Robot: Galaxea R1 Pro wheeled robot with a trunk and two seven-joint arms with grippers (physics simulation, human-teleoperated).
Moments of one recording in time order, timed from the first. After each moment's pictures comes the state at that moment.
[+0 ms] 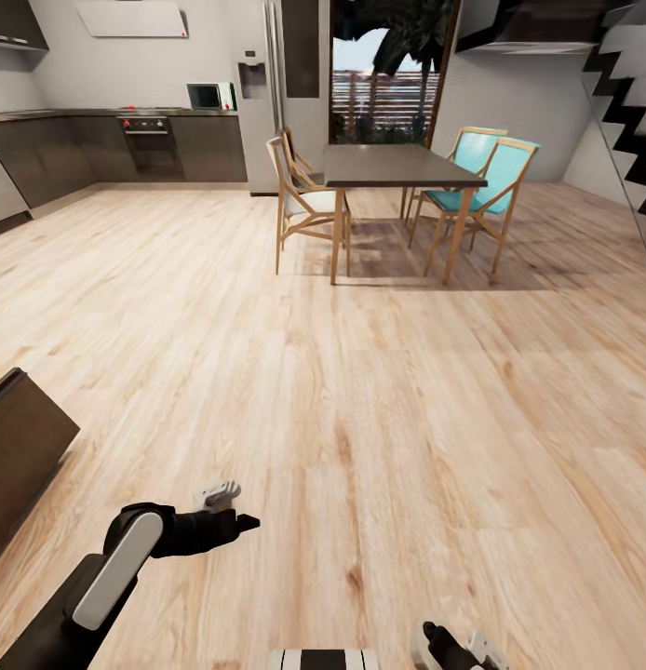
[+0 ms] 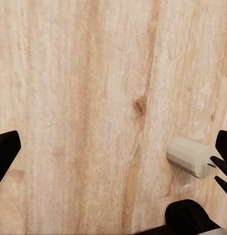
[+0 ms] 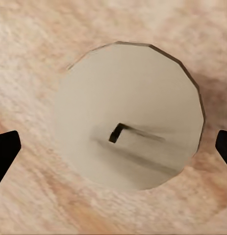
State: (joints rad) left arm -0.38 0.22 -0.23 -1.37 1.01 0.99 0.30; right arm -0.50 -0.01 0.52 -0.03 -1.36 -0.10 0.06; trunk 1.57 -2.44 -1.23
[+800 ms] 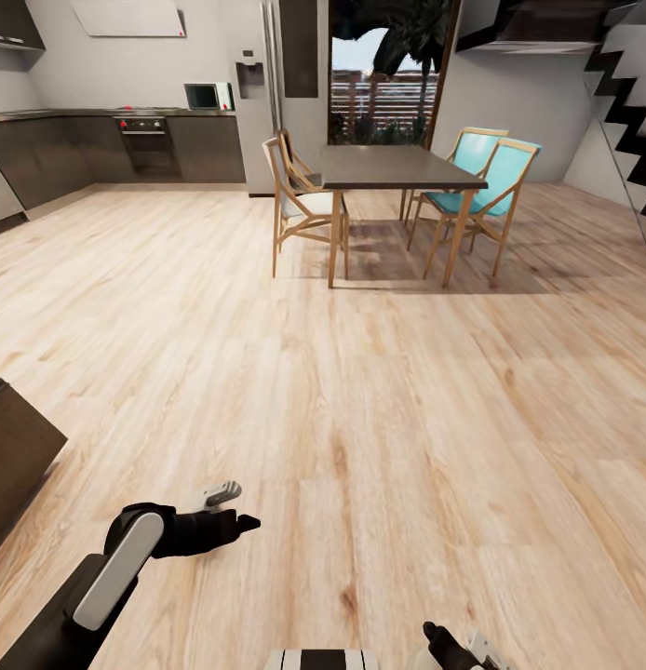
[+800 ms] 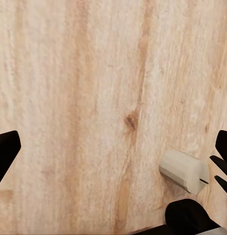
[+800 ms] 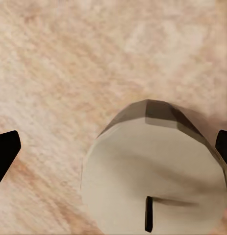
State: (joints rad) left arm -0.38 0.22 -0.23 -1.37 1.01 0.99 0.30; right arm -0.50 -0.02 0.52 -0.03 -1.36 -0.10 0.06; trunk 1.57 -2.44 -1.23
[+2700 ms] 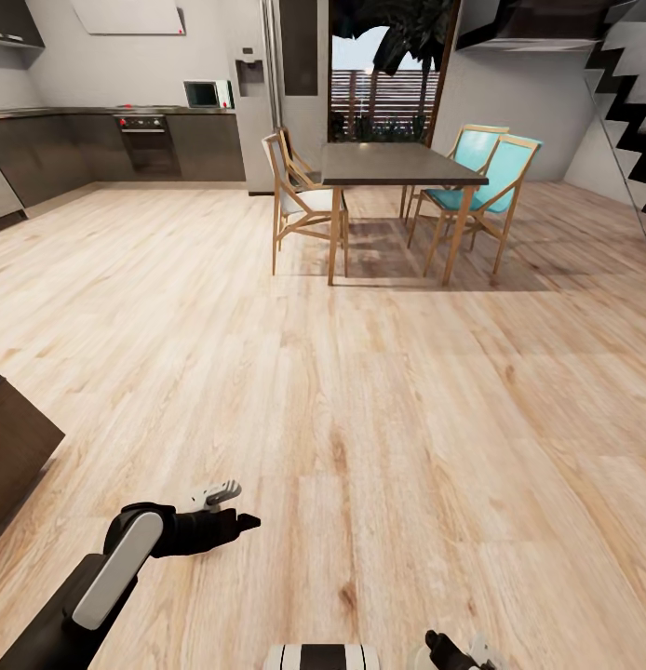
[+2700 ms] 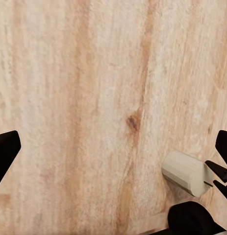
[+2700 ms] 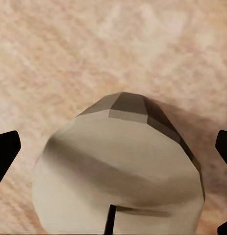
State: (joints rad) left arm -0.38 0.22 -0.23 -1.37 1.01 0.99 0.30; right arm -0.50 -0.01 0.53 -0.03 -1.32 -0.09 -0.01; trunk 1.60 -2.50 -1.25
